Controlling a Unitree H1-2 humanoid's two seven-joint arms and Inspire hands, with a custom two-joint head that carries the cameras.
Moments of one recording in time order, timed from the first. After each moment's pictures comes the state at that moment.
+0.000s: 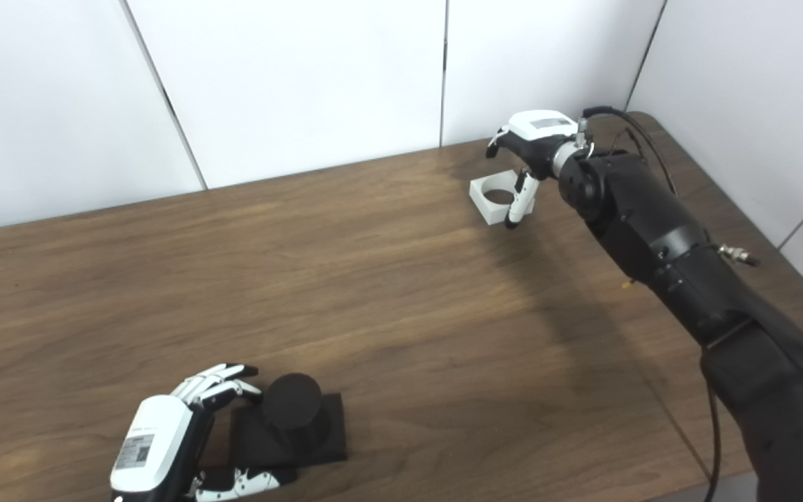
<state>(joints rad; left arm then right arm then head) 0.19 0.22 -0.33 -0.24 0.89 -0.13 0.02 -0.60 -0.69 0.33 0.29 -0.78 0.26 0.42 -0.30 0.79</state>
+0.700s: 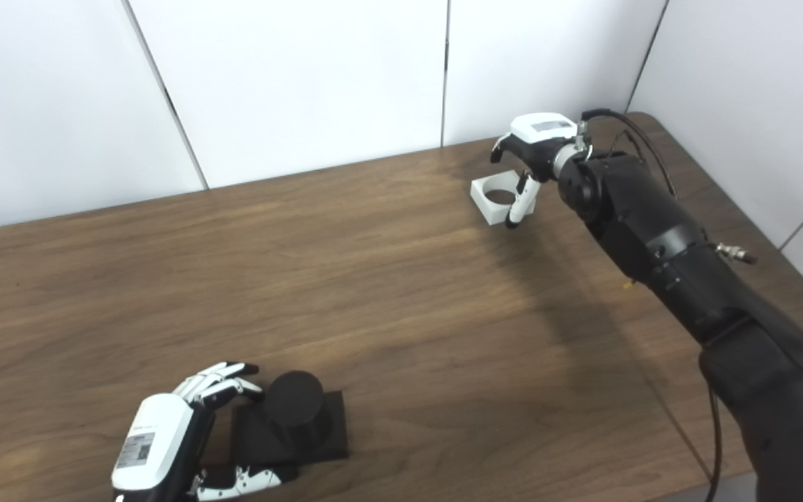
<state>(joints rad) 0.19 0.20 -0.32 -0.26 0.88 -0.12 0.00 -0.60 -0.69 0.35 0.34 -0.80 0.26 0.41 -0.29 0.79</state>
